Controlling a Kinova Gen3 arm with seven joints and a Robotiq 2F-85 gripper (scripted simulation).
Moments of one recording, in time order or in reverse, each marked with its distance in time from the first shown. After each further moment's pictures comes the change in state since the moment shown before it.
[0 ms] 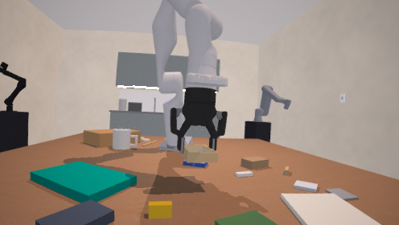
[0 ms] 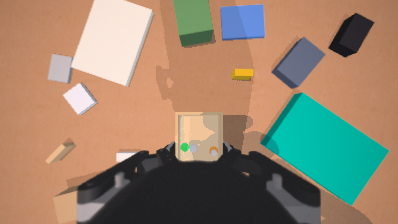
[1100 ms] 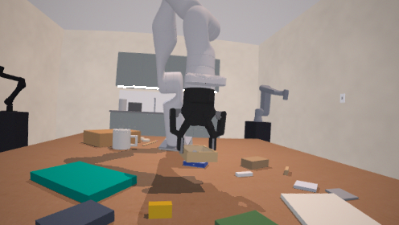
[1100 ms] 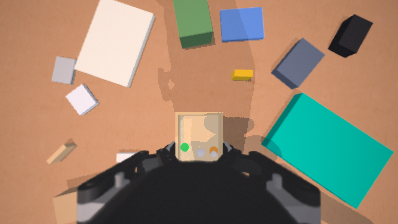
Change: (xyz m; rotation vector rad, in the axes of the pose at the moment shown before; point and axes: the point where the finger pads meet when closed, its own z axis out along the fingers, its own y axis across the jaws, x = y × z) arm -0.001 0.001 0.001 0.010 0.023 0.002
